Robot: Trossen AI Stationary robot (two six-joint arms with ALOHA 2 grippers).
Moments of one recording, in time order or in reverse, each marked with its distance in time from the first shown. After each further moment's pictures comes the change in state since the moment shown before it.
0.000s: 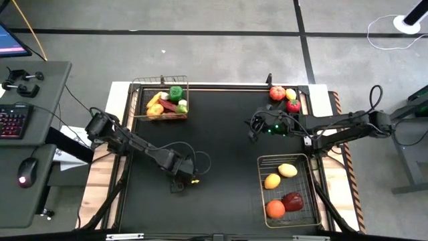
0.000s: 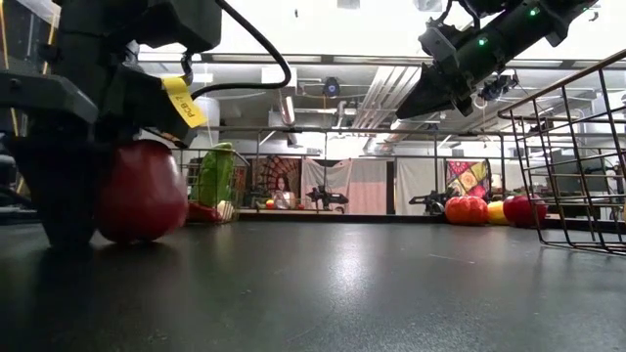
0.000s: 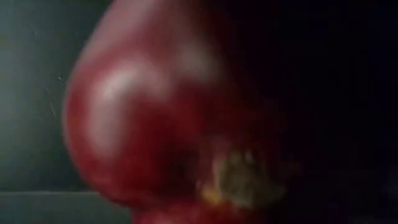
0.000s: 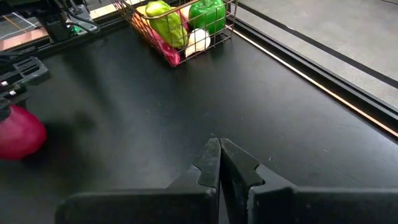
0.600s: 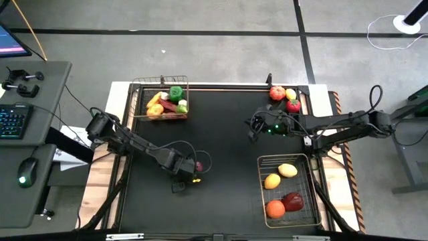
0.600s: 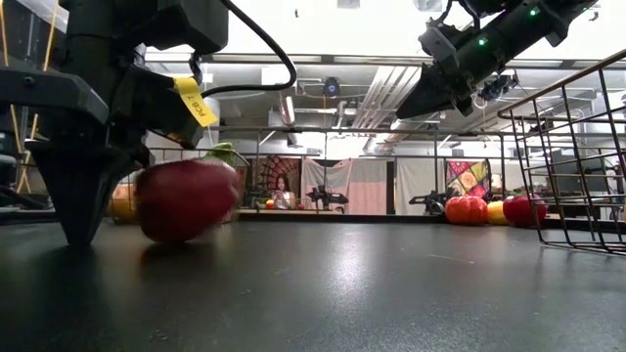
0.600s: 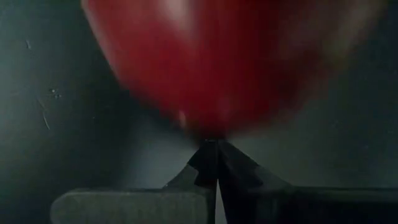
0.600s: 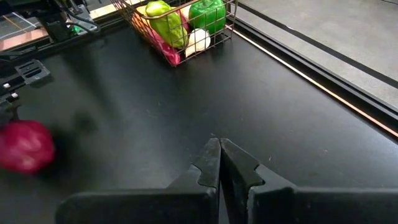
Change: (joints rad) left arm 0.000 0.001 0.002 0.013 0.024 0.002; right arm 0.000 0.000 0.000 0.000 0.000 0.000
